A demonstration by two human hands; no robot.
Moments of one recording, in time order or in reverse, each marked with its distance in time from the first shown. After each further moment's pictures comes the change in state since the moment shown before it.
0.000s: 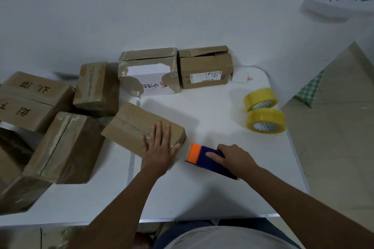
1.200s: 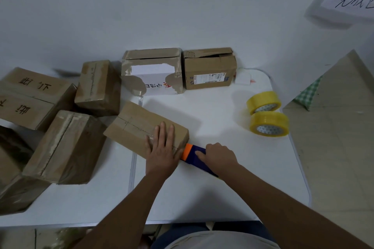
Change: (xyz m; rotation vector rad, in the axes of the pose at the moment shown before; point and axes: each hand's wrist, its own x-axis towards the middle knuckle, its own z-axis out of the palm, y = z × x) left_hand 0.001 -0.002 0.009 0.052 0.045 -0.017; right_hand 0.023 -0.066 0.010 -0.139 -0.023 0.117
